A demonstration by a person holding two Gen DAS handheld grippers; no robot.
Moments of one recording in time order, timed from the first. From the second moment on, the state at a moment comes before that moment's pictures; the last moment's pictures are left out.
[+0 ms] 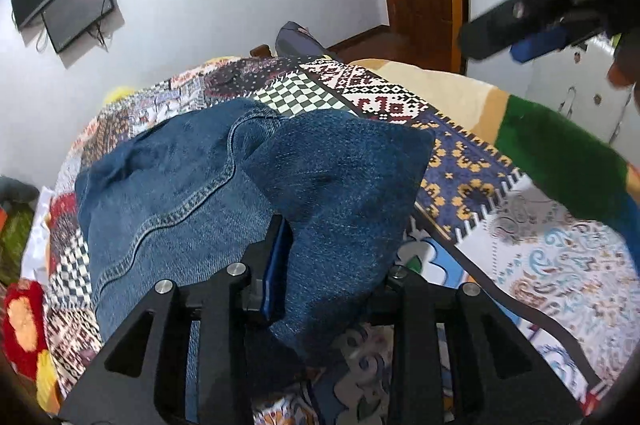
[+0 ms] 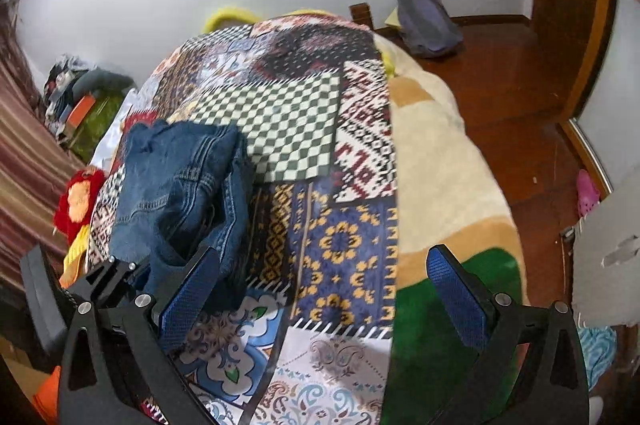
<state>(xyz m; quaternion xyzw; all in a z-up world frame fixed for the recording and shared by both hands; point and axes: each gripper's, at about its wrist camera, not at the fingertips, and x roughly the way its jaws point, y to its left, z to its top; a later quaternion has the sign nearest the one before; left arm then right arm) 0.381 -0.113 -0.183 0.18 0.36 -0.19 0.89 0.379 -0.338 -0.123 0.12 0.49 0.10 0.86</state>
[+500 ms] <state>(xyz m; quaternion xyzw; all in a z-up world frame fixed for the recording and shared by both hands) 0.332 -0.021 -0.123 0.10 0.35 -0.17 0.92 0.385 -0.245 -0.101 0.11 0.48 0.21 0.85</state>
